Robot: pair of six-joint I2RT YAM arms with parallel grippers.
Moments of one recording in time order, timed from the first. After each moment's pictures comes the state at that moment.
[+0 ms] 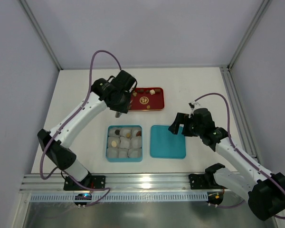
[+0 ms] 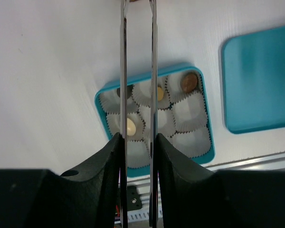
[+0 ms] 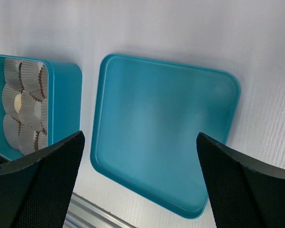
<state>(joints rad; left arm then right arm) -0.70 1.55 1.72 -1.27 -0.24 -0.38 0.40 0.94 0.58 -0.34 -0.16 0.52</state>
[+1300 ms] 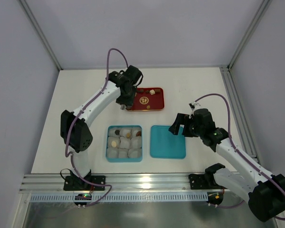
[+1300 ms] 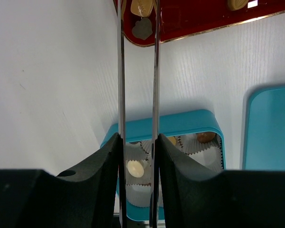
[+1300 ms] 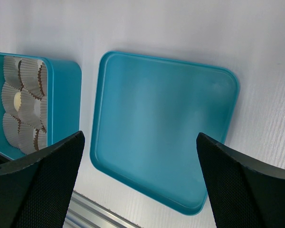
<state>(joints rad) -0.60 1.89 1.86 -1.16 -0.25 -0.29 0.40 0.93 0.58 -0.36 -0.16 0.52</state>
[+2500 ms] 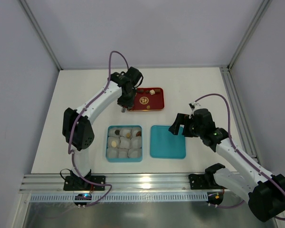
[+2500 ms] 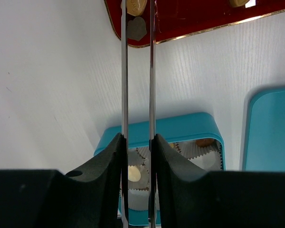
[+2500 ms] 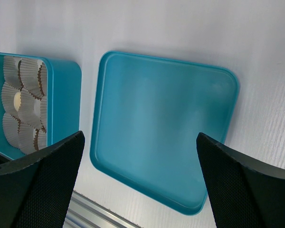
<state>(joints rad) -0.59 1.93 1.84 -1.14 -0.21 -0.28 0.40 0.93 0.58 -0.36 -0.16 0.52</state>
